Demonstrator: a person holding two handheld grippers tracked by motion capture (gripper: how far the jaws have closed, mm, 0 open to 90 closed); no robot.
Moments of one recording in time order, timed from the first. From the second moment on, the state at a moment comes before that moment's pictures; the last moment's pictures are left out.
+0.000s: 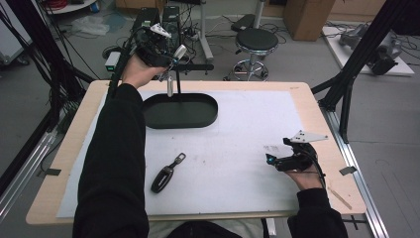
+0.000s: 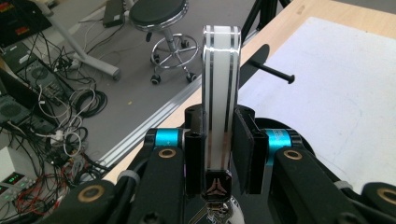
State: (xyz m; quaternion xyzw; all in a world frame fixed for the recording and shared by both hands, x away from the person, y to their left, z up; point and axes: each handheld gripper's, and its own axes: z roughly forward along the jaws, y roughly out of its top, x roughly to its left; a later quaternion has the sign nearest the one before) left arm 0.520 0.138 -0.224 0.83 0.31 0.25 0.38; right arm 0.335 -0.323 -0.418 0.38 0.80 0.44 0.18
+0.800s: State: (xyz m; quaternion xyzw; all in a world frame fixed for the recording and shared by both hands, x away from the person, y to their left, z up) left arm 0.545 0.142 -0.234 0.82 0.33 0.27 0.39; right arm 0.334 -0.324 -0.422 0.38 0.80 0.43 0.18
